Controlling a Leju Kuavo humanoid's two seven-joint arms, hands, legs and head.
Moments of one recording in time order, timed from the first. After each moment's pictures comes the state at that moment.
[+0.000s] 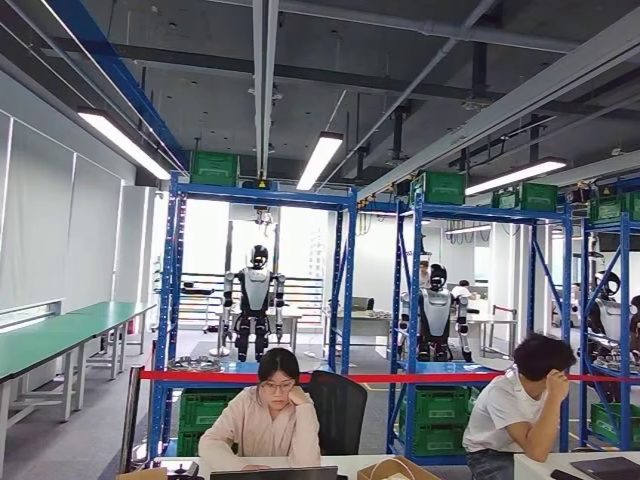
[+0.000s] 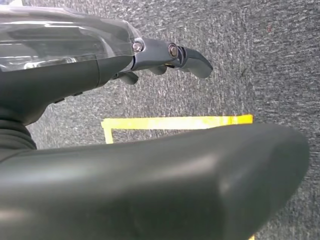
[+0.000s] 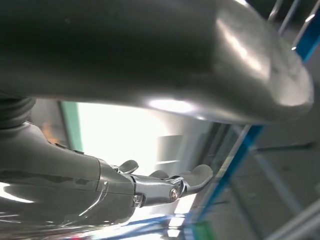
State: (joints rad) left arm -0.06 0.01 1.36 -0.28 -1.21 -0.11 -0.31; right arm -0.40 0.19 0.16 -1.58 -0.36 0.63 -0.53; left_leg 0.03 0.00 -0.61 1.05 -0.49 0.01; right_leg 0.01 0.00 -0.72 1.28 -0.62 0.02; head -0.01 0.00
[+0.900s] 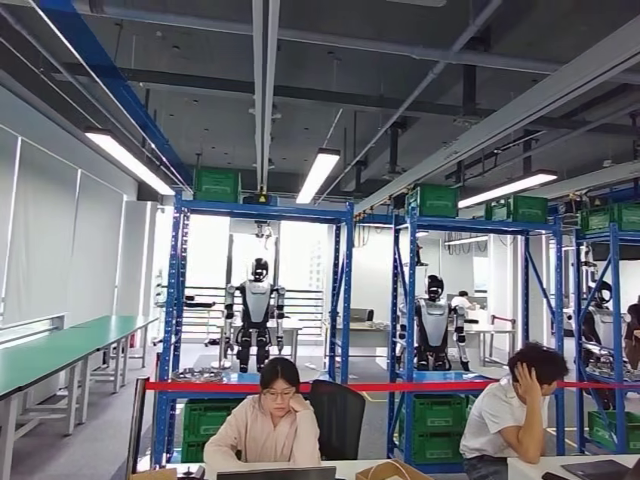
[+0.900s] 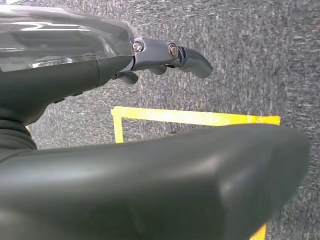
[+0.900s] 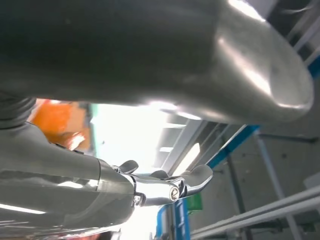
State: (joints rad) left arm -0.05 -0.01 1.42 -0.28 -1.17 -0.09 -0.30; right arm -0.11 0.13 0.15 -1.78 -0.07 0.52 -0.67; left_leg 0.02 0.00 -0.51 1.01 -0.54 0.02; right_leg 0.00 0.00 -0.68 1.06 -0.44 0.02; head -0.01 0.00
